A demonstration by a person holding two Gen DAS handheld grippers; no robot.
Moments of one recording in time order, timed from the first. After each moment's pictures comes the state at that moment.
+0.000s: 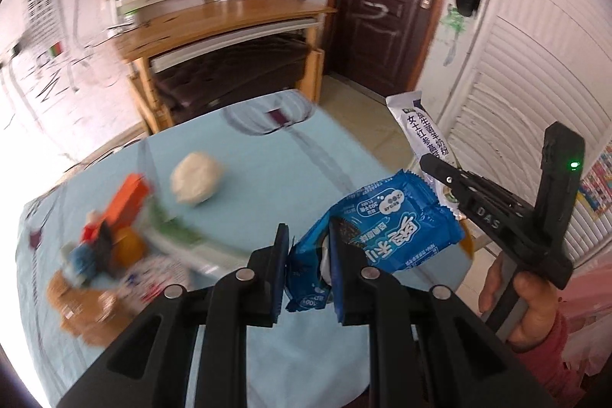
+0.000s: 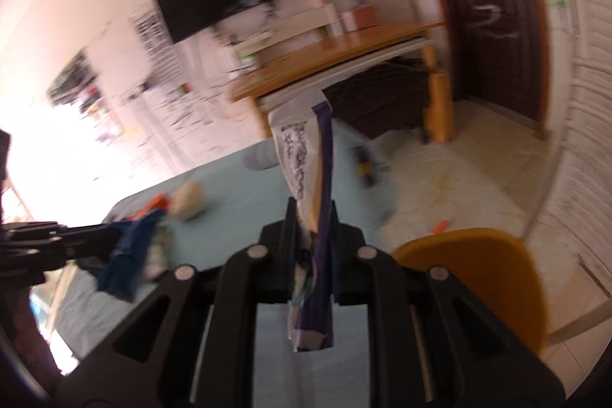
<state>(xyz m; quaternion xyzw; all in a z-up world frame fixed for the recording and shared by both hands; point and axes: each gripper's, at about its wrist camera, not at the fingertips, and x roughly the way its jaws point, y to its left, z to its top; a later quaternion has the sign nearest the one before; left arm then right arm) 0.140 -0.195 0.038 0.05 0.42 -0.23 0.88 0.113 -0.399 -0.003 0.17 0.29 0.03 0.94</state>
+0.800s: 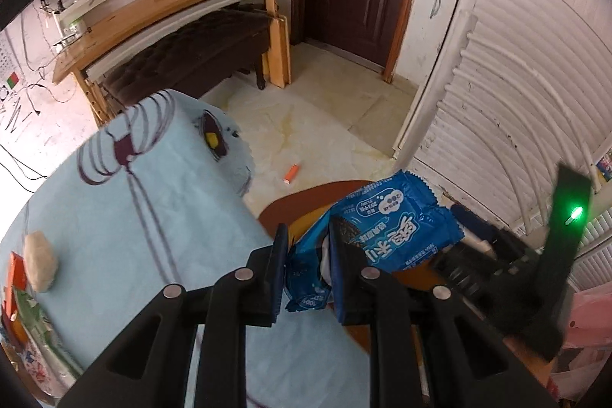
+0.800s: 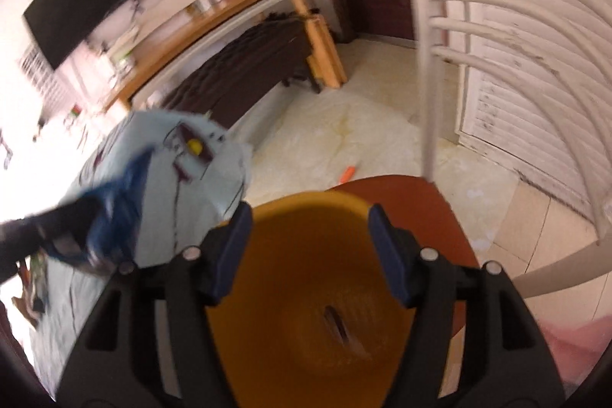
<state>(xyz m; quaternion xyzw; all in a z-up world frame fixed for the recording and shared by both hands) 0.199 -0.399 -0.029 0.12 0.47 -0.24 0.84 0.119 -0.543 -0.093 0.26 0.36 -0.14 0.88</state>
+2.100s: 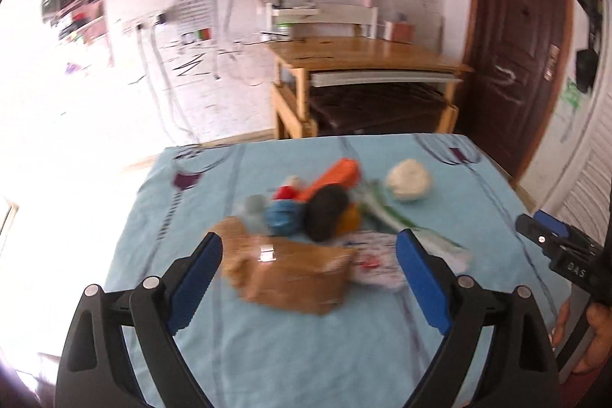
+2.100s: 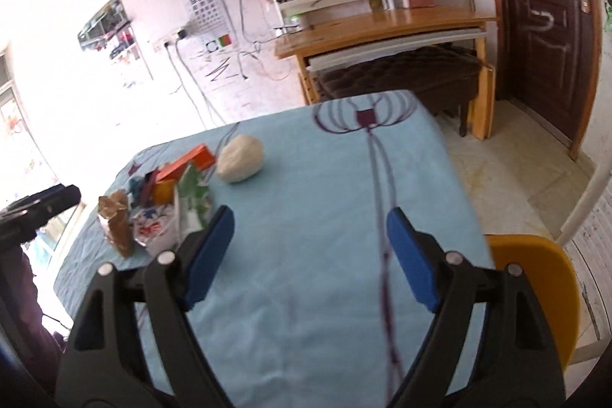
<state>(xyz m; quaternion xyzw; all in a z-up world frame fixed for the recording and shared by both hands) 0.096 -0.028 0.041 -0.01 0.35 0.03 0.94 0.143 -0.297 -0.008 0.10 0.34 0.15 0.92</state>
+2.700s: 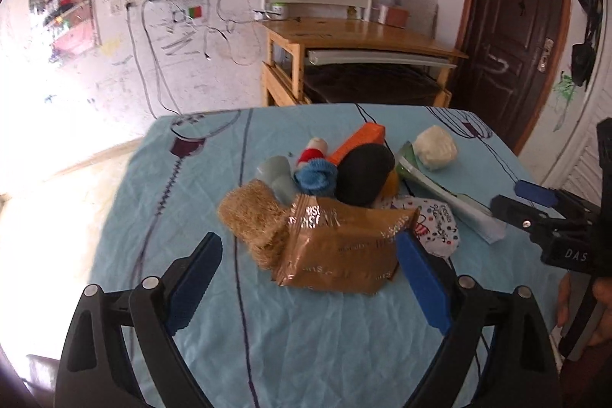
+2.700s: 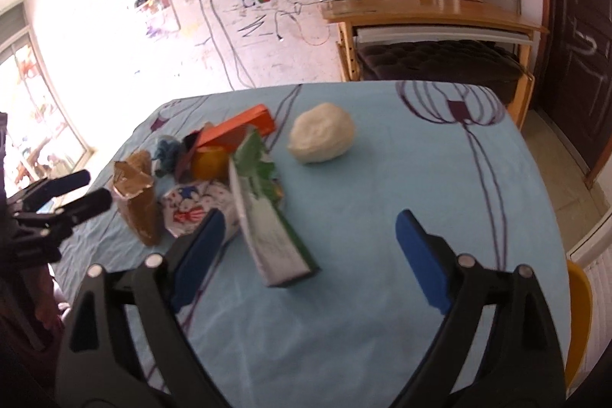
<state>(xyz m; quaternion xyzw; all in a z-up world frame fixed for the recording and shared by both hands) 0.104 0.008 -0.005 -0.02 0.38 -0.02 0.92 0.165 -0.197 -0.011 0.01 0.38 0.20 0.90</state>
